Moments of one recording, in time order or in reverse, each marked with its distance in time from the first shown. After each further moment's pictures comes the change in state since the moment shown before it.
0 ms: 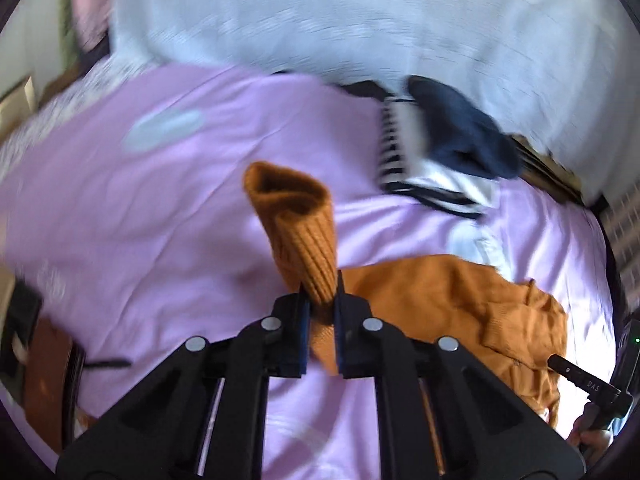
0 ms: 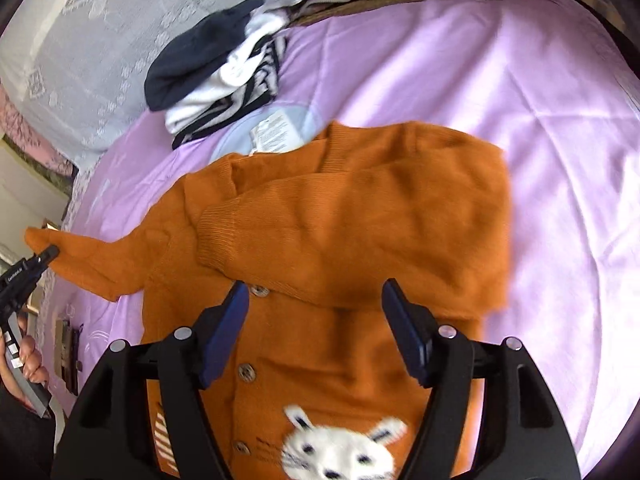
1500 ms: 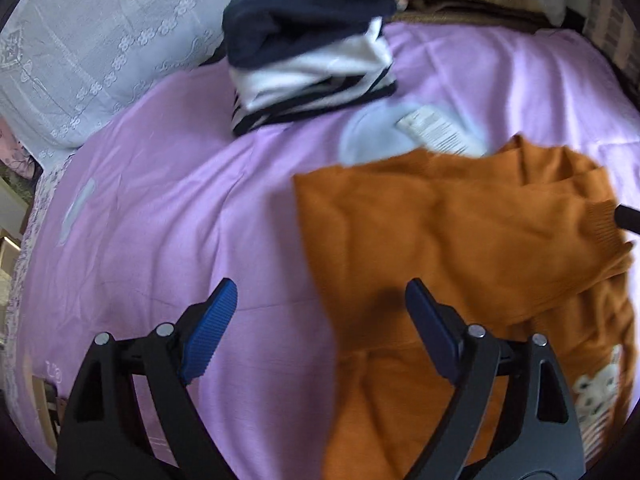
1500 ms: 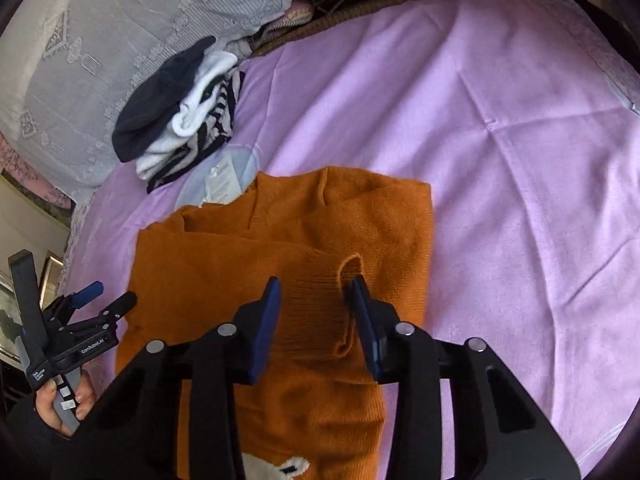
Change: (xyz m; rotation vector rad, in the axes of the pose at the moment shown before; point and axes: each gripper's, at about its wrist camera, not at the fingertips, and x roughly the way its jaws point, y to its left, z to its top) left arm 0.102 -0.151 -0.057 0.479 0.185 0.159; right arm 0.005 -0.056 0.024 0.048 -0.028 0.009
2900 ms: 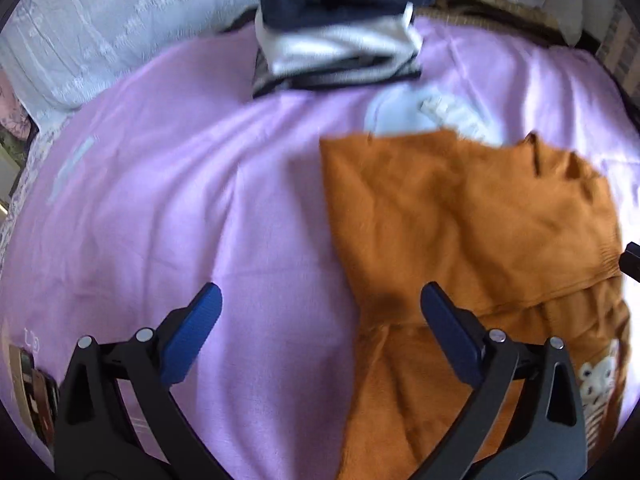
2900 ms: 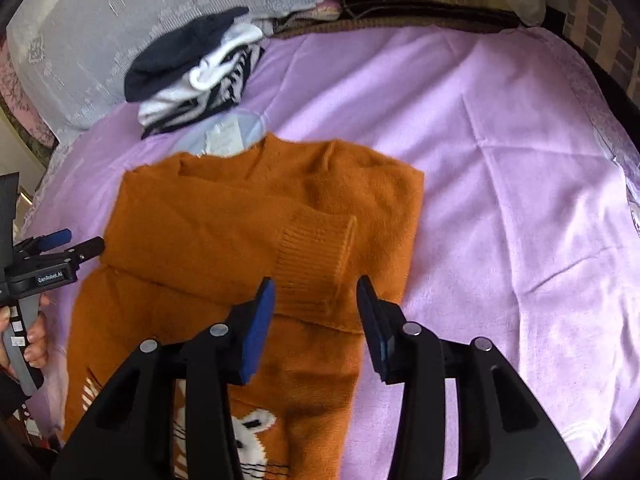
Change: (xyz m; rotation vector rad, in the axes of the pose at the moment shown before) left arm 0.002 0.023 -0.016 -0.097 -0.018 -0.077; right arm -0.027 0.025 -0.036 -0.209 -0.050 -0.108
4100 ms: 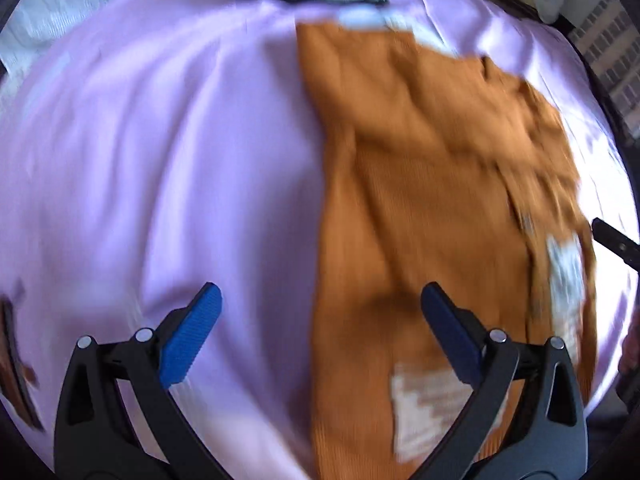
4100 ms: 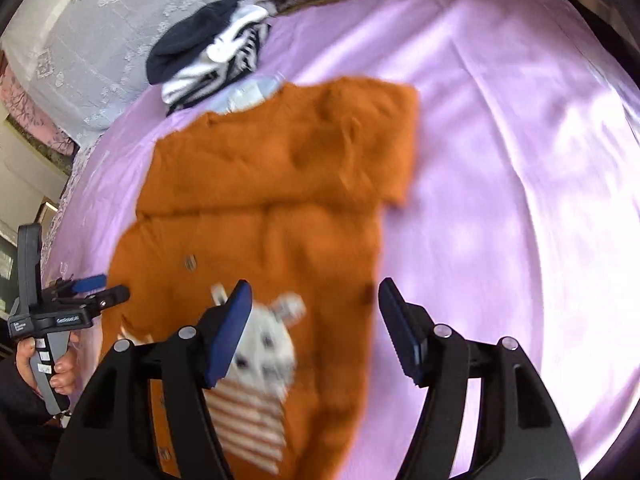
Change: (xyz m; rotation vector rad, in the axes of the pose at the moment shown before) left arm -0.021 0.017 -0.099 -0.059 0.251 -0.210; right arm -0.022 -0.007 -0.072 0.120 0.119 0.085
